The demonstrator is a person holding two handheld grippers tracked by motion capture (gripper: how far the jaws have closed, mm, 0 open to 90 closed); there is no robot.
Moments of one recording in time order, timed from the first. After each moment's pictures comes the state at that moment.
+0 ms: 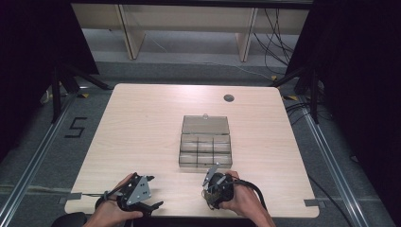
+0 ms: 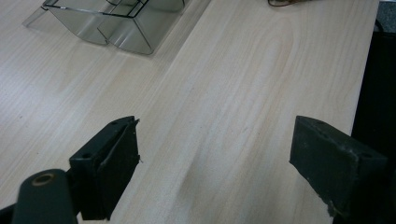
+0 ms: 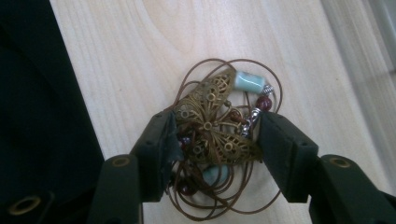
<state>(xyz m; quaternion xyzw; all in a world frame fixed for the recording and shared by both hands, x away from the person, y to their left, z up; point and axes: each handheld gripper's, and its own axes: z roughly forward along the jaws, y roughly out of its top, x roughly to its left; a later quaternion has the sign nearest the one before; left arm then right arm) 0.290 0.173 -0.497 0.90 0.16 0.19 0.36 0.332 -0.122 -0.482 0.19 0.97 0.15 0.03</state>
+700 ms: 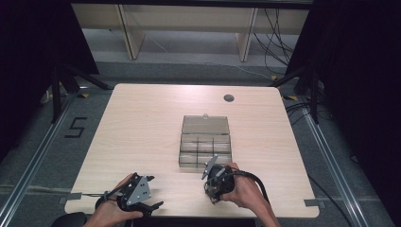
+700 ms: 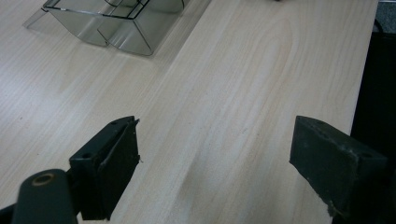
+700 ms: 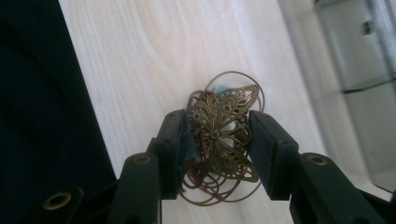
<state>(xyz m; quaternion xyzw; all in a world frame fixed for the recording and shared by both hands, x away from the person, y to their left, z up) 0.289 0.172 -0.497 0.89 0.17 0.20 0.37 0.342 -0.118 -0.451 0.18 0.97 0.13 0.03</state>
